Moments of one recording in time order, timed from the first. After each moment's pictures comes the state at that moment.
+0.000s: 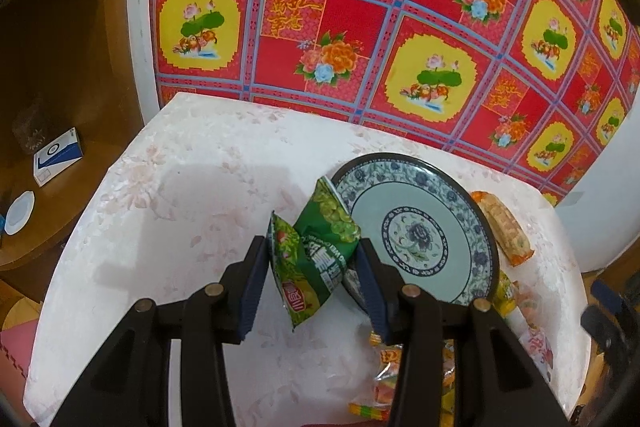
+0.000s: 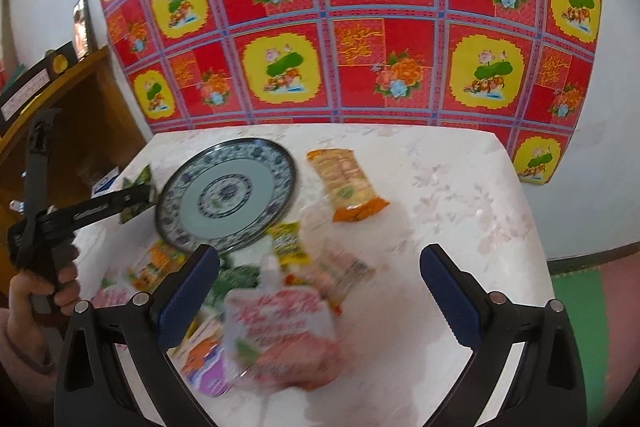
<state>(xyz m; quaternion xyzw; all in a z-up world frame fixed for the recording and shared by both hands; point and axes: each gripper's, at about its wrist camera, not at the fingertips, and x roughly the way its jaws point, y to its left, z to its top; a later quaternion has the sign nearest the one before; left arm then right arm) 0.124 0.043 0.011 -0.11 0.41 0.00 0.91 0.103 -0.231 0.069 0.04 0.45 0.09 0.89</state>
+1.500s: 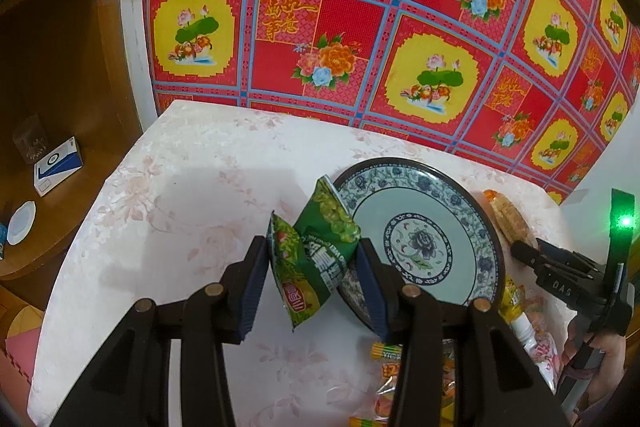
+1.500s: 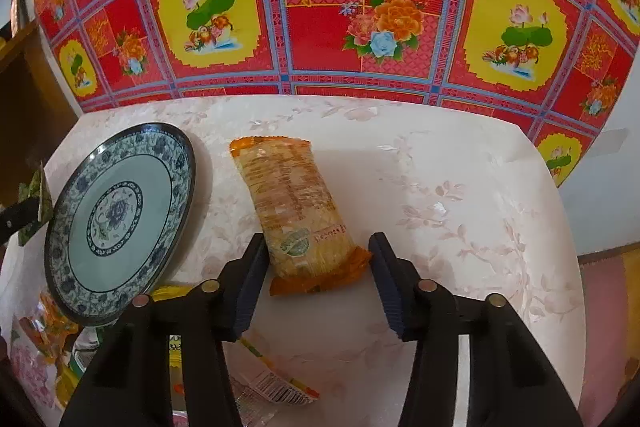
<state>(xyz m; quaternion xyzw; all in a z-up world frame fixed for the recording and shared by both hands) 0.130 0.041 0.008 -0.10 0.40 0.01 0.91 0.203 -0.243 -0.003 0.00 0.52 0.05 0.86</state>
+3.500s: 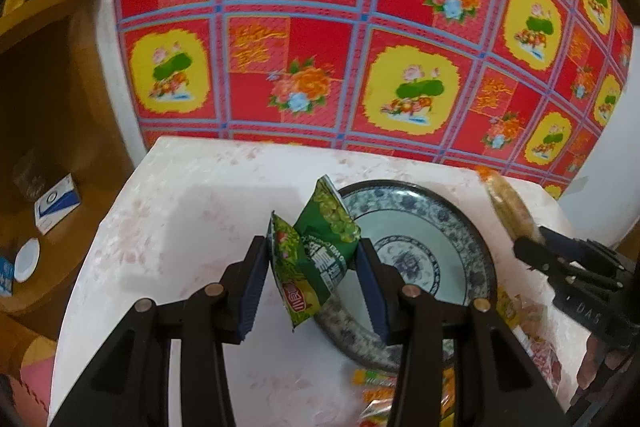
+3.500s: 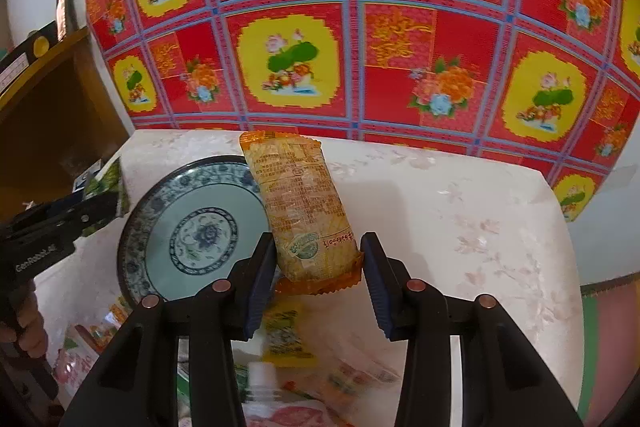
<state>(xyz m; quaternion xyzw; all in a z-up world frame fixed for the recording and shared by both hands) 0.144 0.018 0.025 -0.05 0.38 -0.01 0.92 0.187 -0.195 0.043 0.00 0.48 0.11 0.87</state>
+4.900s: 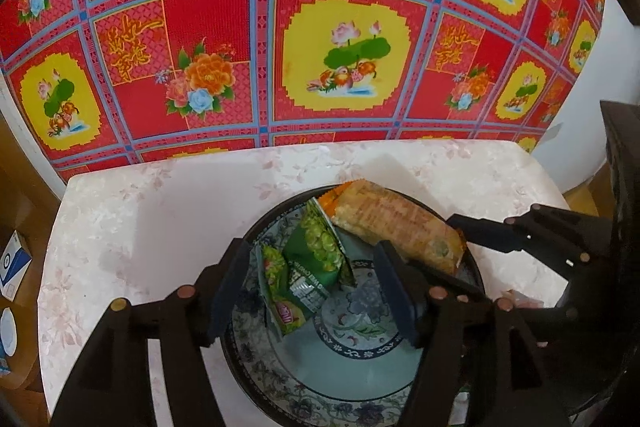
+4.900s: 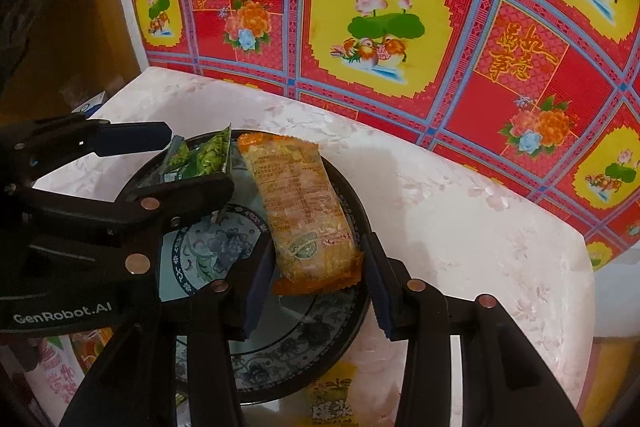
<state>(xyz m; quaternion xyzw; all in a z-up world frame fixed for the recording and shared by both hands) 0.207 -0.014 0.008 0.01 0.43 -0.12 0.89 0.228 -0.129 0.009 -0.11 0.51 0.17 0.84</state>
